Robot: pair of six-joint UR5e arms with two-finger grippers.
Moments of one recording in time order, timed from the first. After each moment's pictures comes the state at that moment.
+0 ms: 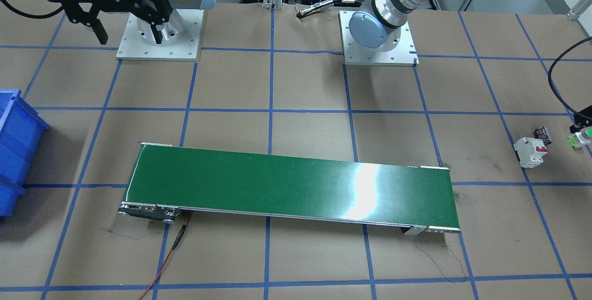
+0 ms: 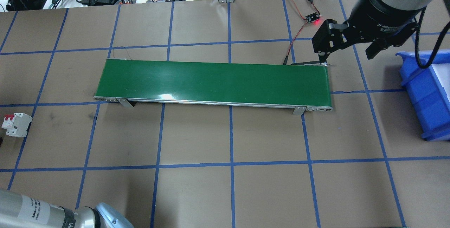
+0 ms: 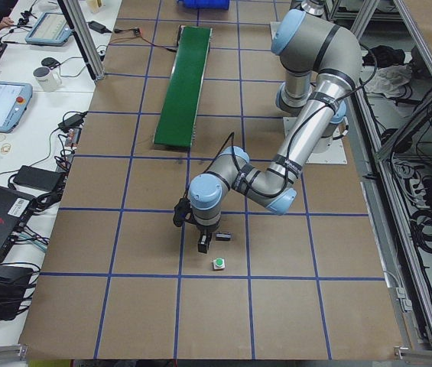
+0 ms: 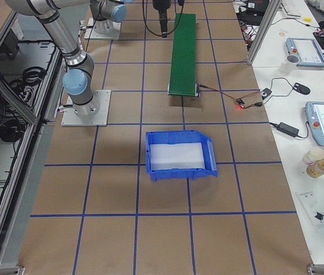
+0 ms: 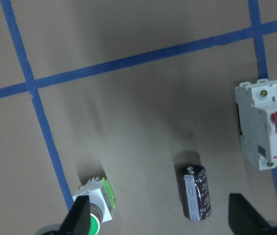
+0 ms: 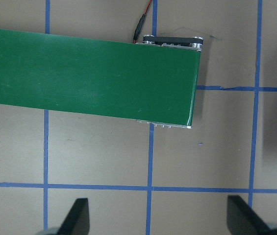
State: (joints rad) left arm -0.58 -2.04 -1.56 -1.10 1.62 1.21; right arm 1.58 -1.73 1.59 -1.52 -1.56 -0.02
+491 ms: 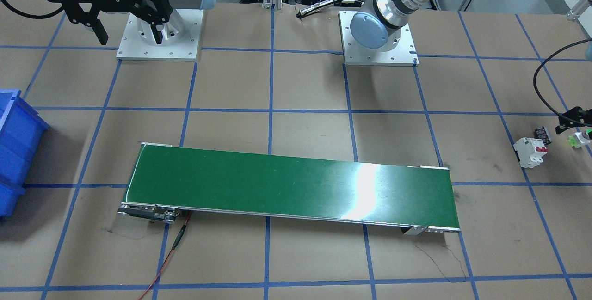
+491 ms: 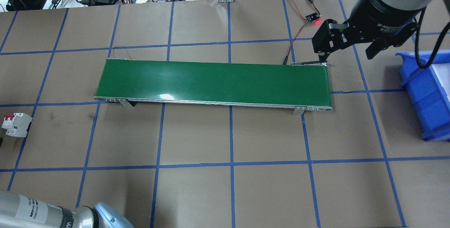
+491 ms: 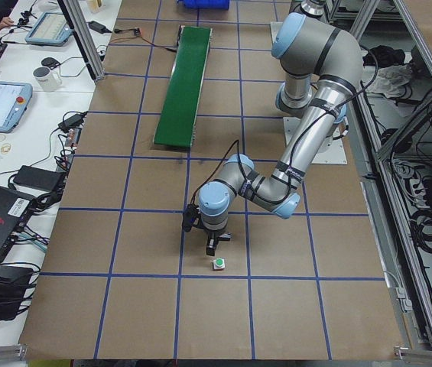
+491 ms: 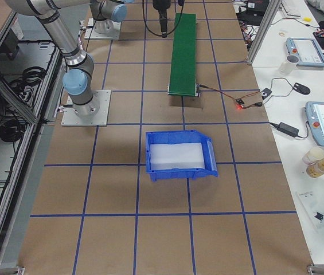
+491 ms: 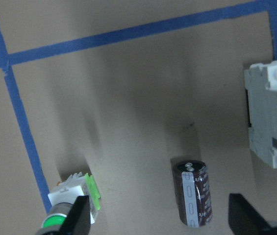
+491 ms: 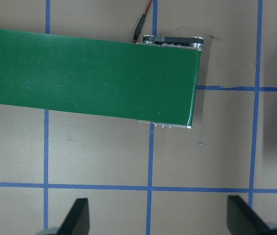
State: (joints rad) left arm -0.55 -2.05 -1.65 -1.00 1.62 1.20; right arm 1.58 -1.73 1.59 -1.52 -1.56 -0.02
